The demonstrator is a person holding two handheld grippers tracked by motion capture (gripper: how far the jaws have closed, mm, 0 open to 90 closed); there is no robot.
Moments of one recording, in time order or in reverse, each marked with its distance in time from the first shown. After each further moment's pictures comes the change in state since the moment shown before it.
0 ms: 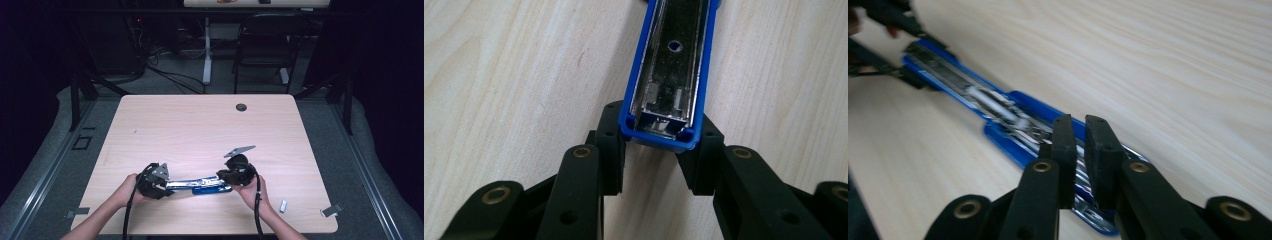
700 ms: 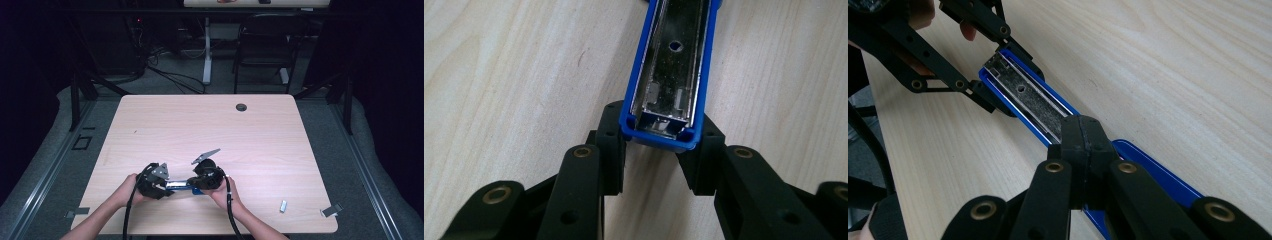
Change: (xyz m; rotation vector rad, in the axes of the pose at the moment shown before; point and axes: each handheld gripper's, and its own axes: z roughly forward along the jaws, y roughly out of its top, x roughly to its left) left arm 0.001 -0.001 0.001 -0.003 -0.004 -0.004; right arm 0.048 0.024 0.060 0.033 0.150 -0.106
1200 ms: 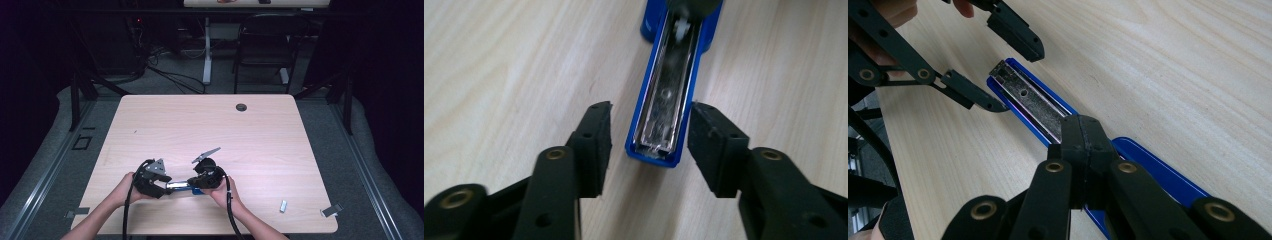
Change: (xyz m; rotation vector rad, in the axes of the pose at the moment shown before) left arm 0.000 0.002 -0.016 -0.111 0.002 -0.029; right arm -0.003 0.000 0.003 0.014 0.019 0.030
